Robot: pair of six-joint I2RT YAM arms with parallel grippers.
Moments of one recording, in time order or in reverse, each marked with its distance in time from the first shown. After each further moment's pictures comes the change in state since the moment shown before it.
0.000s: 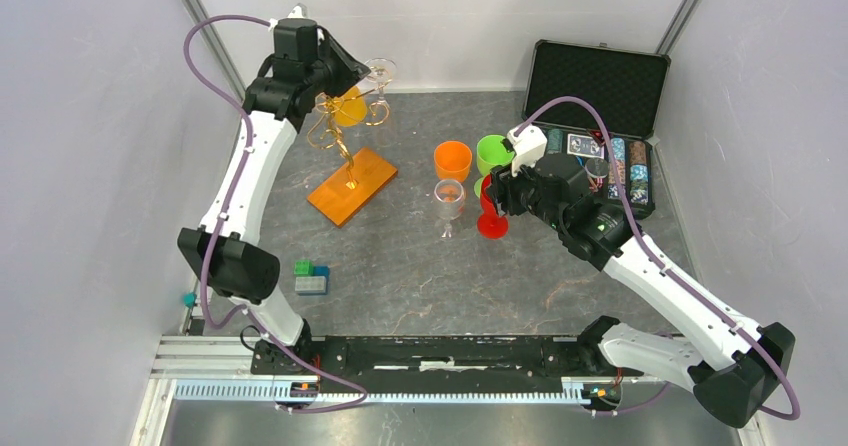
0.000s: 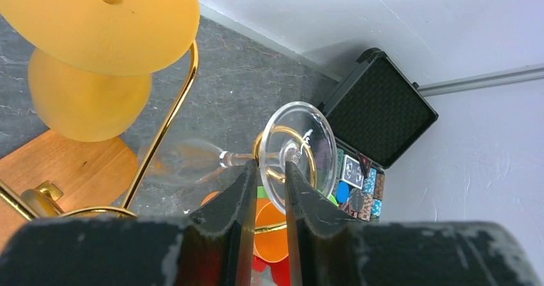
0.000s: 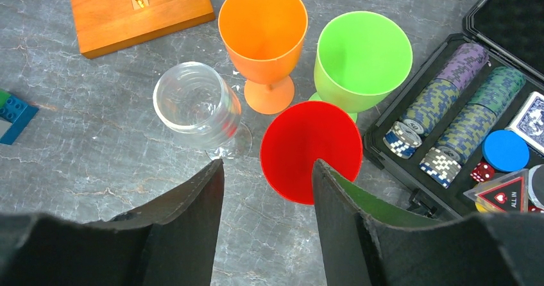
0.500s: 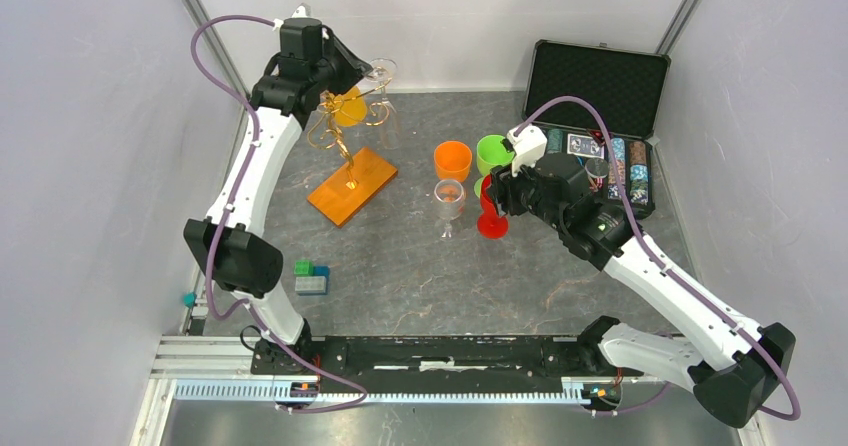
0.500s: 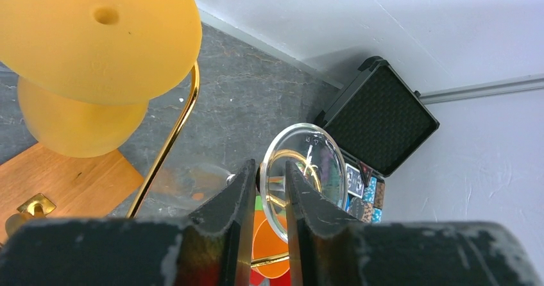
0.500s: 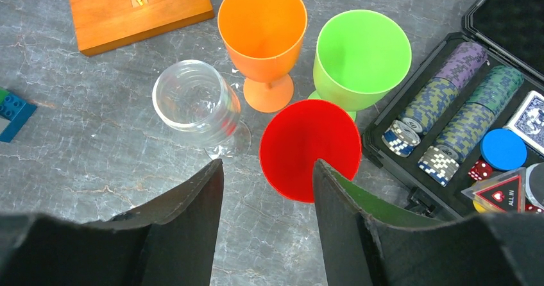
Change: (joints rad) left arm 0.000 0.037 0.003 0.041 -0.010 -0.012; right arm 0.000 0.000 0.008 -0.012 0.000 -0.004
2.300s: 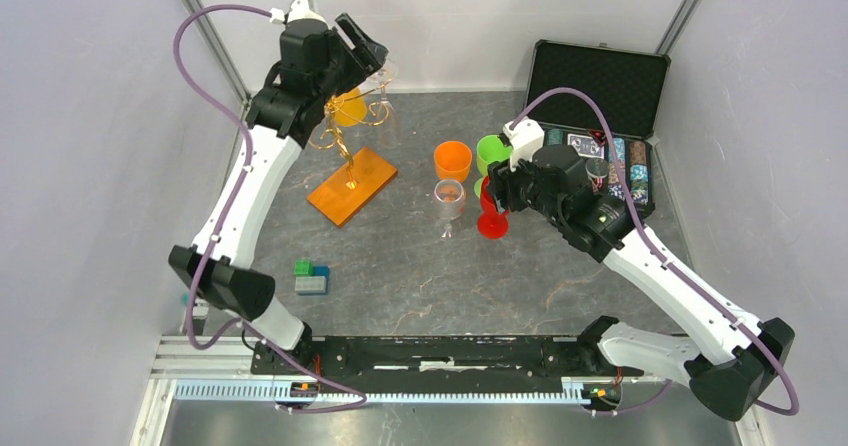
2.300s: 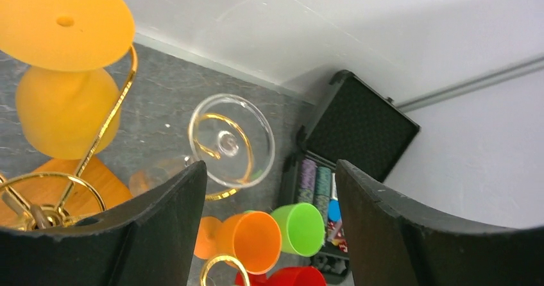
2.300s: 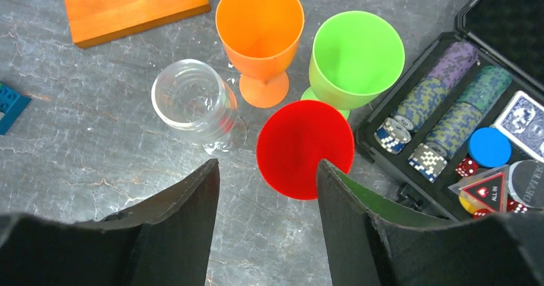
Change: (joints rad) left arm -0.121 -0.161 -0.056 0.060 -0.167 0.060; right arm 0.001 0.041 0.097 -0.088 0.007 -0.021
